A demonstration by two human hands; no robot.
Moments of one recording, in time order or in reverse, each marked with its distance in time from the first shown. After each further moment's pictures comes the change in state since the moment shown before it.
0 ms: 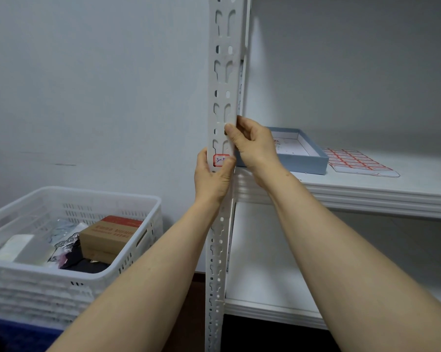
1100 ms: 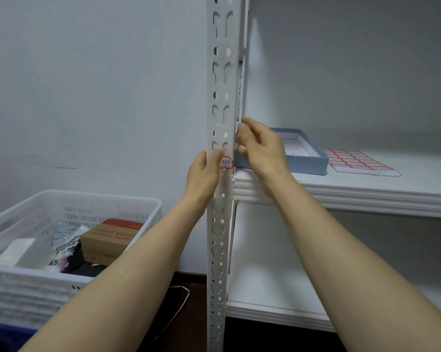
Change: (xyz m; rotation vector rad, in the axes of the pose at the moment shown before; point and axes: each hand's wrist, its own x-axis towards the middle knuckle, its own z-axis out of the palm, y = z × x) left_hand 0.002 0.025 -0.016 0.244 -0.117 -0.052; right_hand -0.010 0.004 -0.009 -0.102 0.131 0.013
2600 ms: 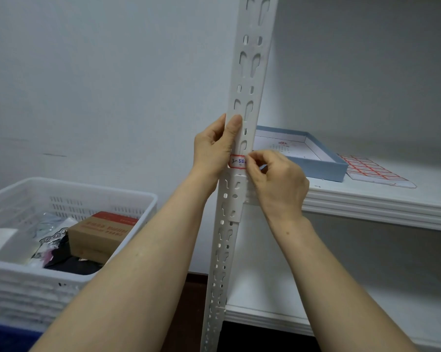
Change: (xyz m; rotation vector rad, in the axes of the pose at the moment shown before) left_hand 0.028 0.020 -0.007 -0.380 -0.087 0.184; right_hand -0.038 0.021 0.013 -0.856 0.324 -0.456
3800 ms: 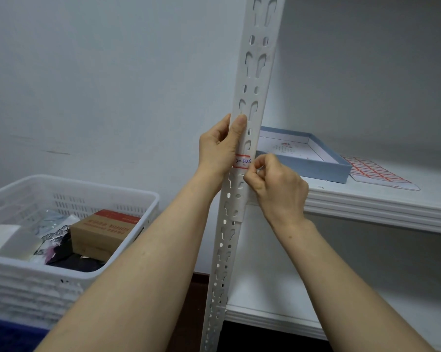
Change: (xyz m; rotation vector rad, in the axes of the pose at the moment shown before) left_hand -0.003 0.002 0.003 -0.012 0.038 -0.023; right_hand -0.005 0.006 0.005 -0.089 -0.055 -0.063
